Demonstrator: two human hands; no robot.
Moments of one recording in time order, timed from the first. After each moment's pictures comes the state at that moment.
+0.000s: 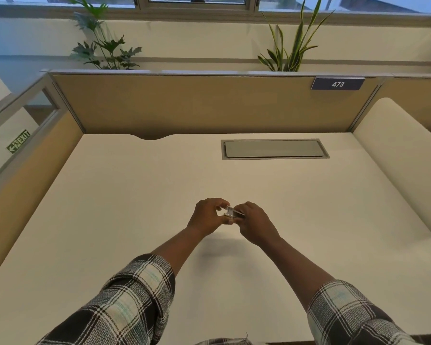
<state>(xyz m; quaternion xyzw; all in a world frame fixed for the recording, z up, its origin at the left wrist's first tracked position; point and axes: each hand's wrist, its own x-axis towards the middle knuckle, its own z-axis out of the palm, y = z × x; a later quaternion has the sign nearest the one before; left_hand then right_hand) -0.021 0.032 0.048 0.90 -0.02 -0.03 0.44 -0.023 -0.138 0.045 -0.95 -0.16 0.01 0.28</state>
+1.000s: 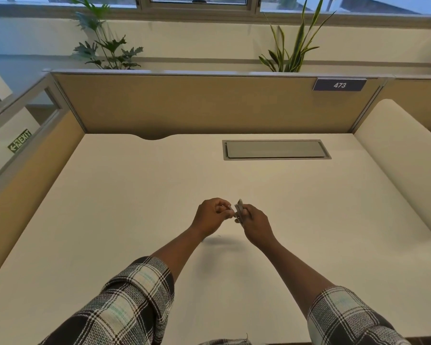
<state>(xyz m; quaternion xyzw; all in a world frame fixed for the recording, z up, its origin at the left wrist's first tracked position) -0.023 0.031 0.046 0.80 0.04 -0.08 0.60 -0.032 -0.128 0.043 -0.86 0.00 0.07 0.50</state>
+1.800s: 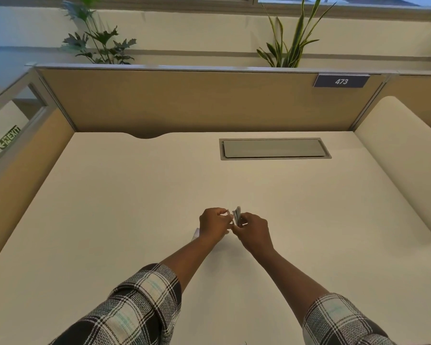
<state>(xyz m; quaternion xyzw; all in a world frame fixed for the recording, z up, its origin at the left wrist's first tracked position) -0.007 0.000 0.026 0.75 0.23 -0.10 0.62 -0.019 -0.125 0.025 -0.92 0.05 0.06 0.39</state>
